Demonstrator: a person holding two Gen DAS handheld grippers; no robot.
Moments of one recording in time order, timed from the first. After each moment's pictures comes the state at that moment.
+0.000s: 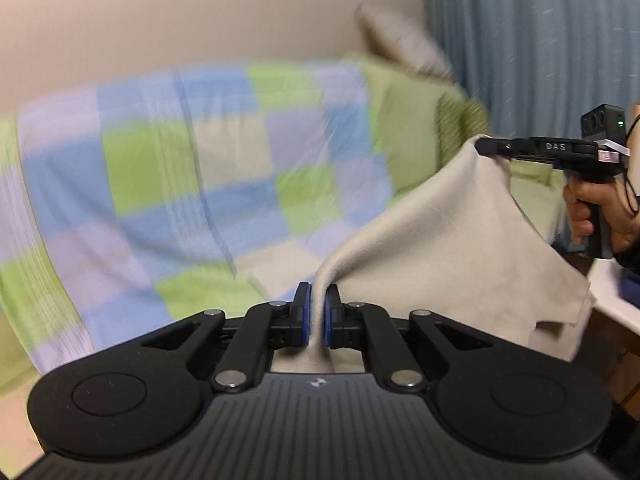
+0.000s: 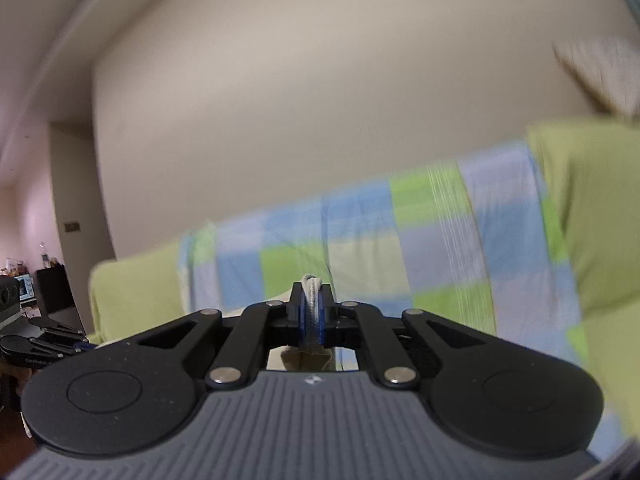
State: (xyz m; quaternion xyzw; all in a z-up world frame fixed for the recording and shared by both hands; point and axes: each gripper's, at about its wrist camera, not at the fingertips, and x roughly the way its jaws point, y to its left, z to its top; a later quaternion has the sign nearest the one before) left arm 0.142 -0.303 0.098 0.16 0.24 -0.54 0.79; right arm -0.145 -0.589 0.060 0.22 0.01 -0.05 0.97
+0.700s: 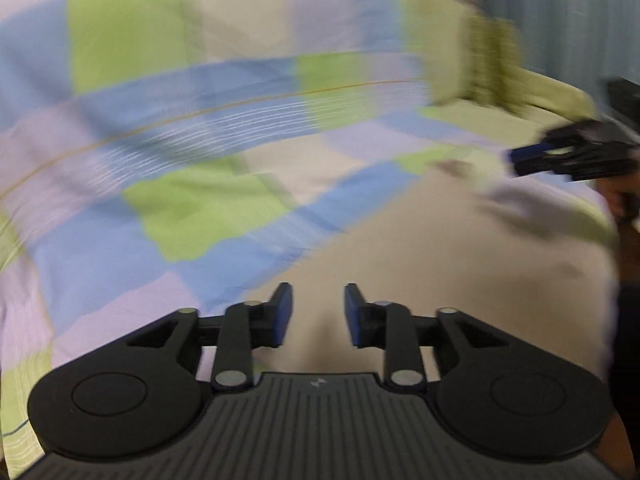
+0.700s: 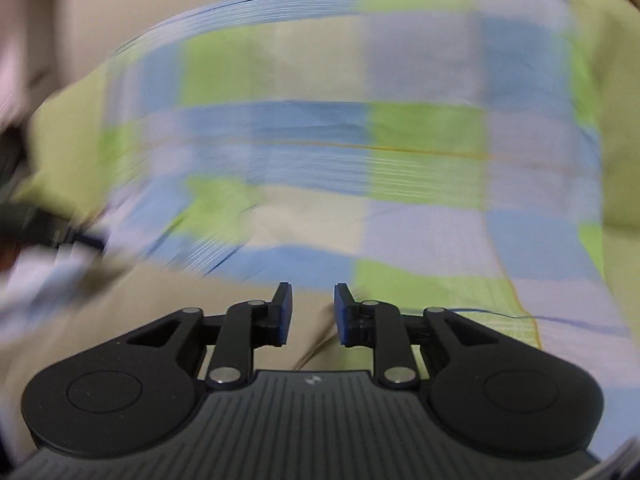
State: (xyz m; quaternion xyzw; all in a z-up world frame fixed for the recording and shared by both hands) left arm 0.152 -0.327 -0.016 0.24 0.24 -0.58 0.74; right arm -0.061 -0.584 -0.077 0.04 0.19 0.00 0.98
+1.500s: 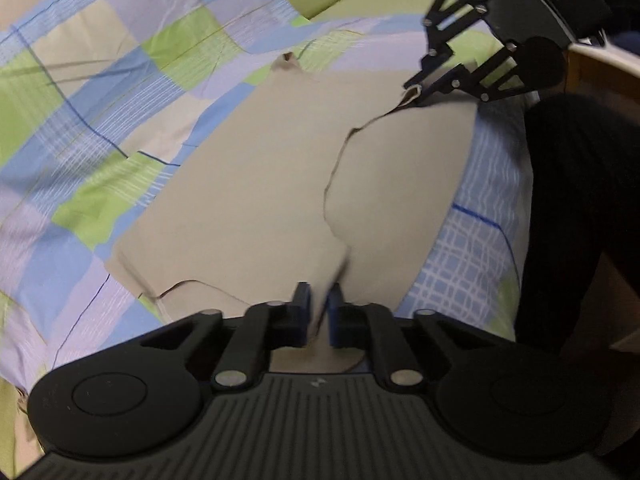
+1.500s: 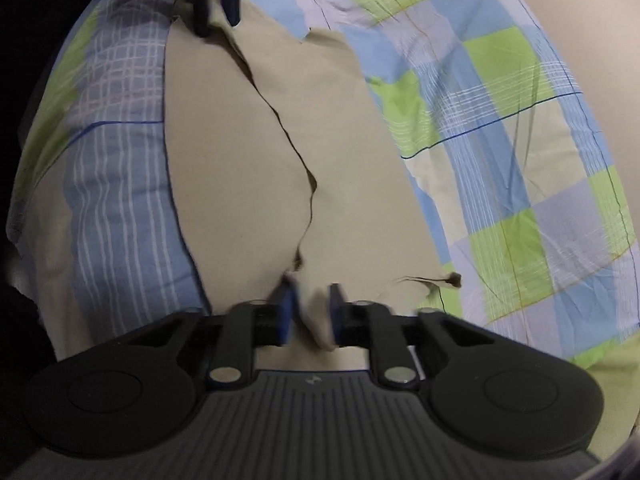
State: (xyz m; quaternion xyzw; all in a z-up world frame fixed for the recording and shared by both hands) left arm 0.036 -0.335 -0.061 0.41 0.23 -0.55 0.69; right arm -0.125 -0.449 -0.139 -0.41 0.29 0.04 0.86
